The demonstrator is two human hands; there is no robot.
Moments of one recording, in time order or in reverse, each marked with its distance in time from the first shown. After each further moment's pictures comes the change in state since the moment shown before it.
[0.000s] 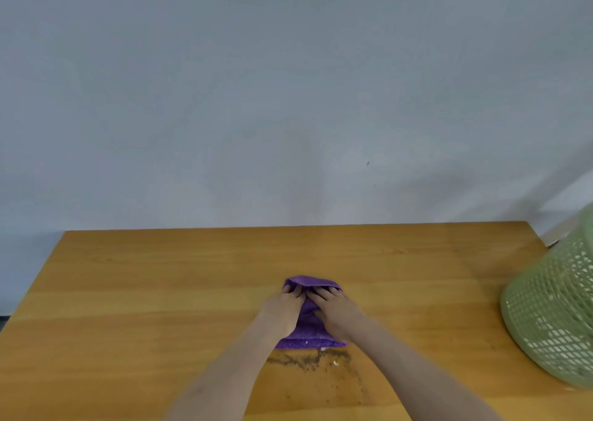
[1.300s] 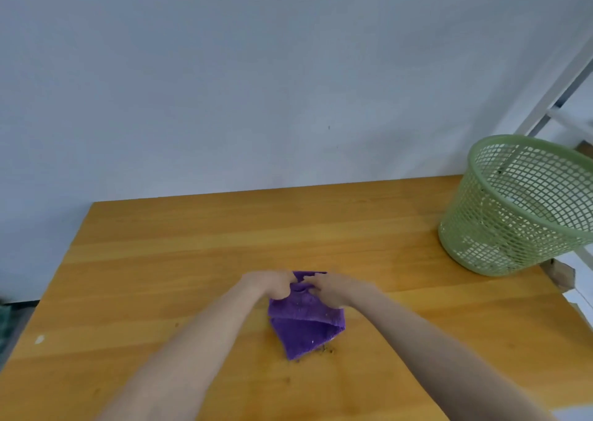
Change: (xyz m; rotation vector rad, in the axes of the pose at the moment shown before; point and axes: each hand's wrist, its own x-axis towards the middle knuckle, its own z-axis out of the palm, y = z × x) left_hand -0.137 0.061 0.004 -0.096 -0.277 0.020; right_hand -0.160 -0.052 0.016 0.102 -0.147 0.028
